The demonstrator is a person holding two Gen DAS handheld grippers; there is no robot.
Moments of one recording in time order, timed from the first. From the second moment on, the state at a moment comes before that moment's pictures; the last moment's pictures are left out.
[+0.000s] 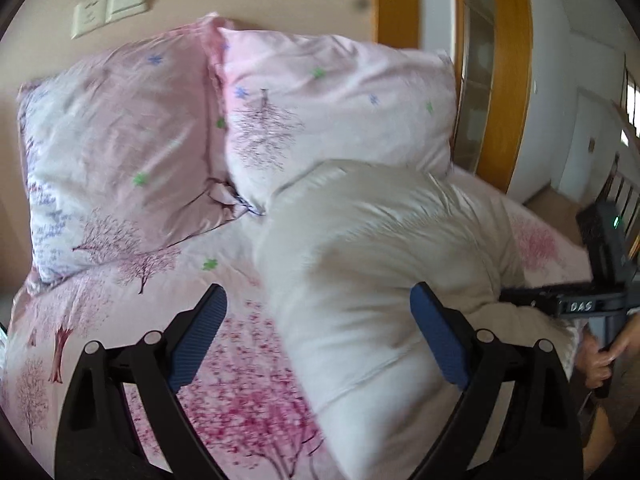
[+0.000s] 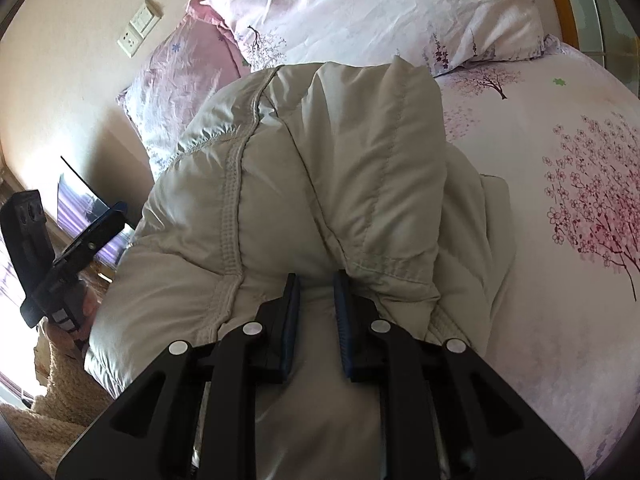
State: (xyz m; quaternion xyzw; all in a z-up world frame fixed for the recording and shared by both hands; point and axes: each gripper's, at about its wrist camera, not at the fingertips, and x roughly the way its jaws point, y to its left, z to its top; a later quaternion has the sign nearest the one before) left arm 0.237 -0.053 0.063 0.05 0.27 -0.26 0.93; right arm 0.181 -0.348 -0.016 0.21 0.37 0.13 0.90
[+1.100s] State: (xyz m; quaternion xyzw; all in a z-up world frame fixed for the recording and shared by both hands) left arm 0.302 -0.032 -0.002 -0.16 0.46 -0.42 0.77; right arm 0.216 -0.426 -0.055 0.42 0.49 0.19 0.74
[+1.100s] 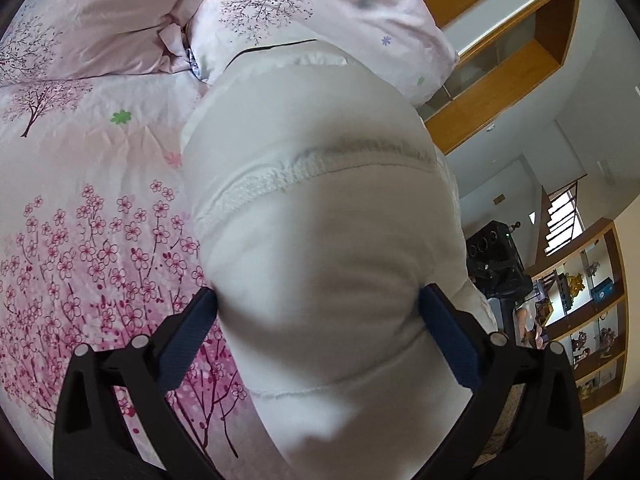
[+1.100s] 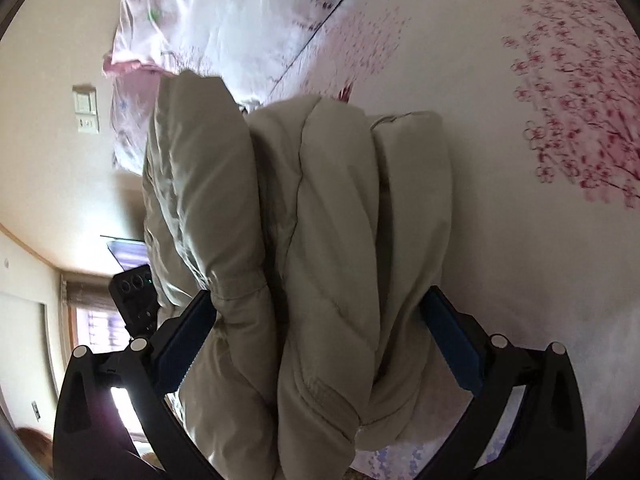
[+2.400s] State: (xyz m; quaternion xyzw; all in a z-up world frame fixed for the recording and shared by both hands) left arm 0.314 -0.001 0.004 -0.23 0.42 -0.44 0.76; right arm 0.238 -0.364 -0.018 0.39 0.41 0.31 0.77
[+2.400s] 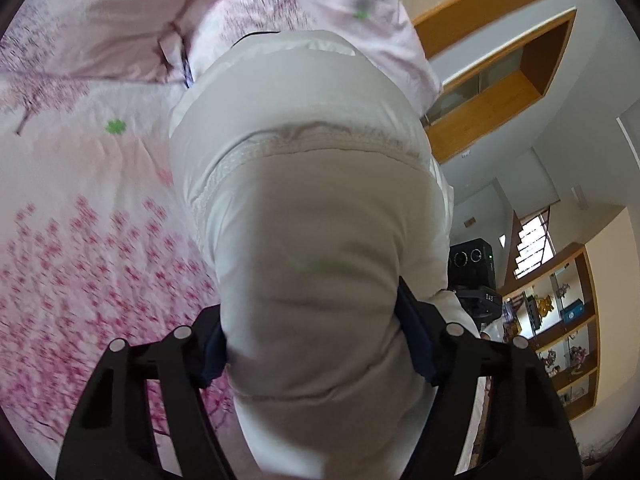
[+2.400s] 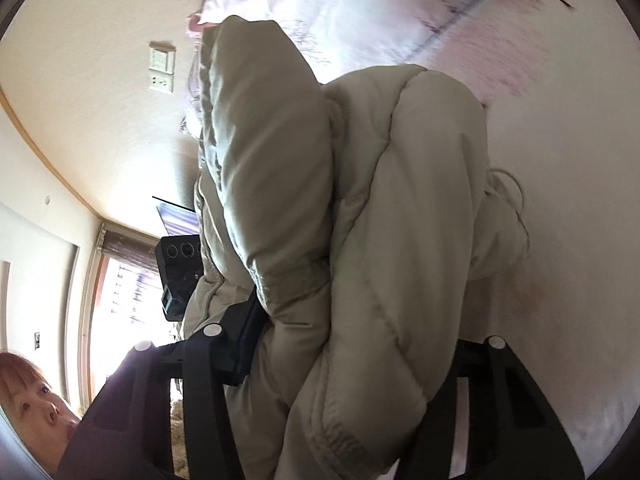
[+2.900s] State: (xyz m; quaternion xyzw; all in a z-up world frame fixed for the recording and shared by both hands) left arm 0.365 0.112 0.019 -0.22 0.39 -0.35 0.82; right arm 0.352 -0.255 0.001 0.32 0.44 0.34 0.77
